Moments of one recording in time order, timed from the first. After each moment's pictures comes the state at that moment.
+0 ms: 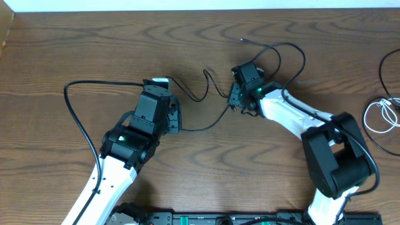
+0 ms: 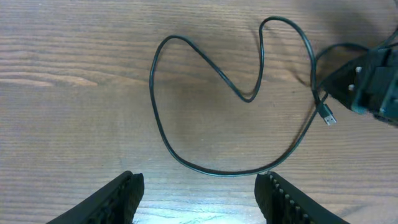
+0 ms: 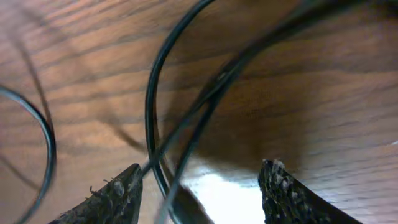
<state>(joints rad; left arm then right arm) -0.42 1.12 0.94 -0.71 -0.16 -0.33 0.48 1.94 1.18 -0.35 0.06 0.83</state>
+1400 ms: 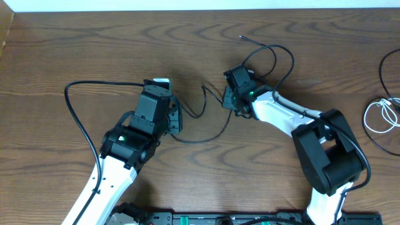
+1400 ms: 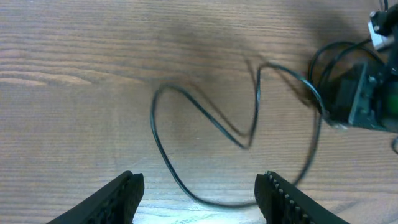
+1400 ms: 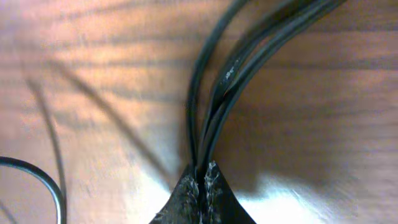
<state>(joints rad) -0.42 1.12 0.94 -0.71 -0.14 -0.33 0.52 1.96 1.19 -0.34 0.04 0.67</state>
